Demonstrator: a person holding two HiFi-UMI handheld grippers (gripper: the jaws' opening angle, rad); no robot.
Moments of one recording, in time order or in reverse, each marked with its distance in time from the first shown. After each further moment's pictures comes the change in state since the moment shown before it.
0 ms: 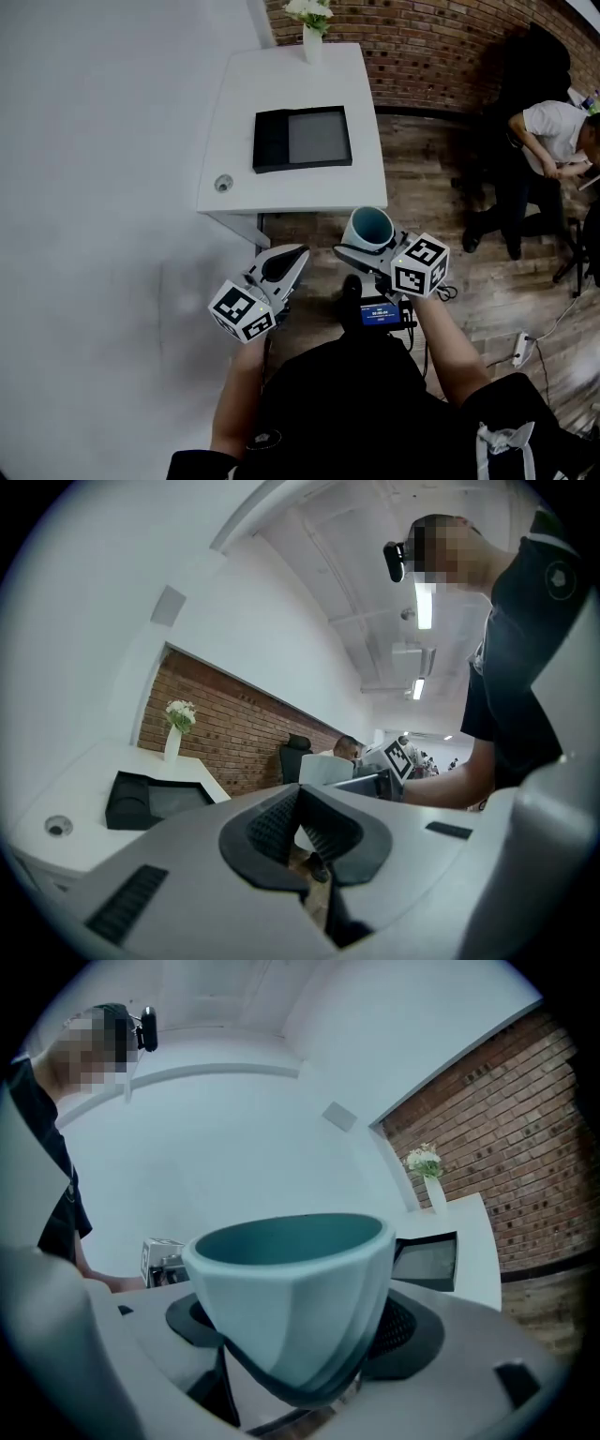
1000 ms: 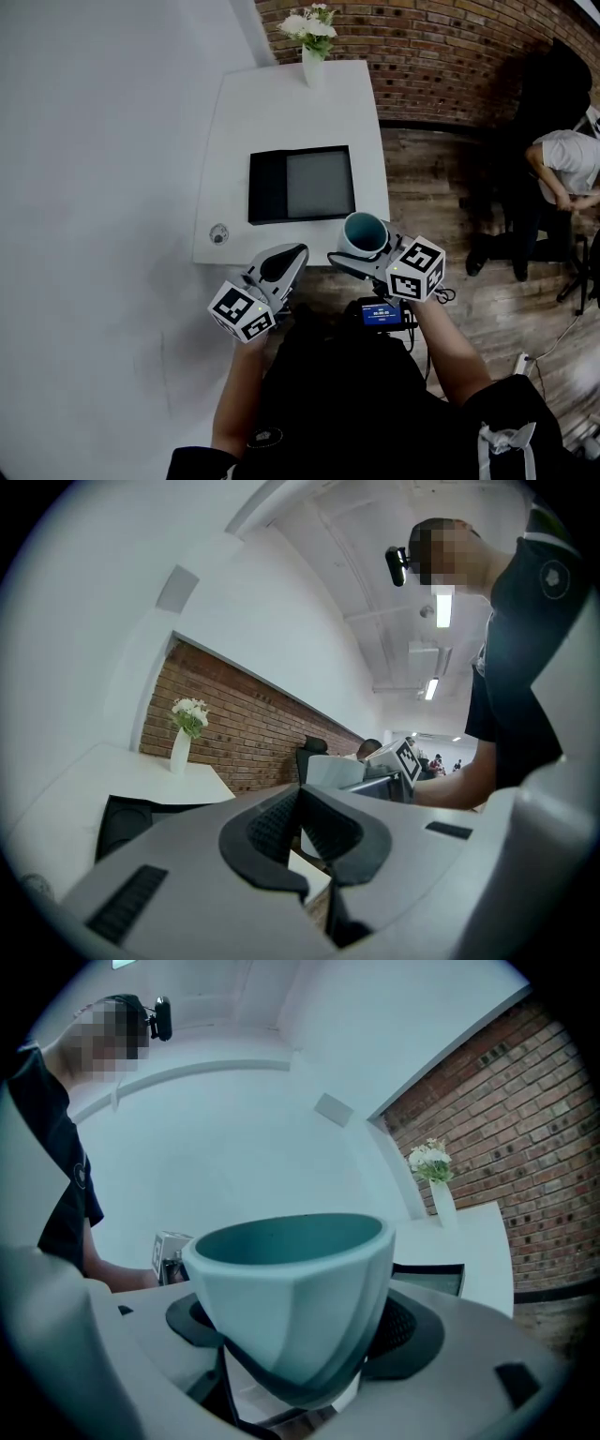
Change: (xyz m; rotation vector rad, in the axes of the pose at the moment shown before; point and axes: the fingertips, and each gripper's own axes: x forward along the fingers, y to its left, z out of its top) left arm 0.105 0.135 0.044 -0.018 0.008 0.027; right arm 0.075 -0.122 0.071 -0.024 0.029 0.063
